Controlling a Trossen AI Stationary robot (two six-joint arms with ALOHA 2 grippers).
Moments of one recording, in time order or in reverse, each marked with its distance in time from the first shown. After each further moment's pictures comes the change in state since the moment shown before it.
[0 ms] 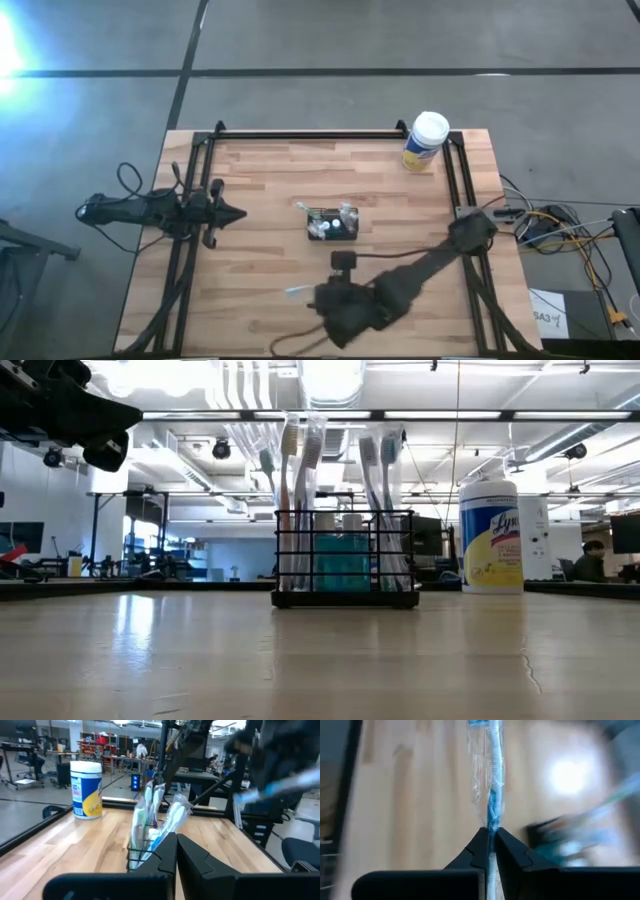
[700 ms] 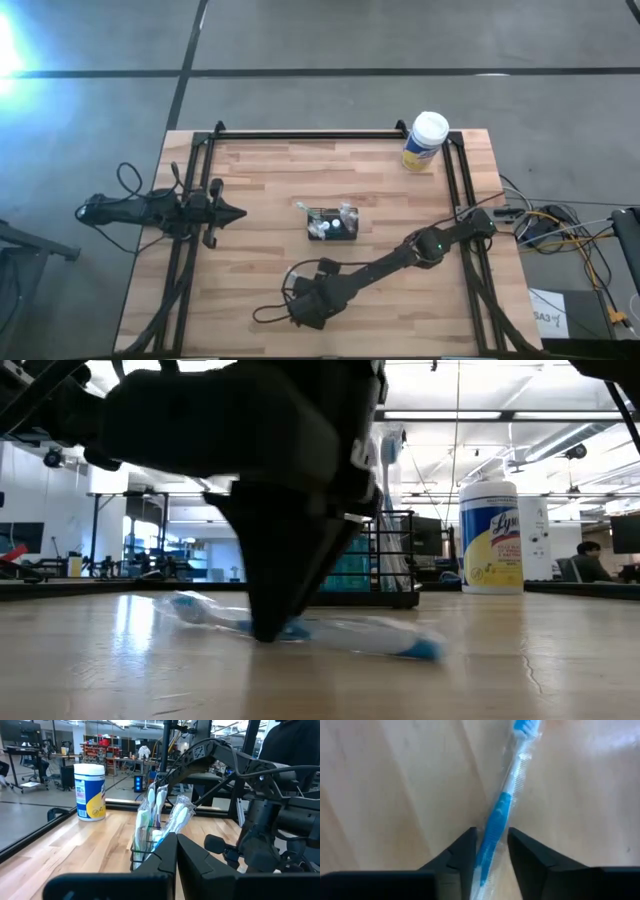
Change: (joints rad) left arm 0.000 0.000 0.000 0.003 -0.013 0.018; right arm -0.139 0.415 -0.042 0.092 -0.332 0.307
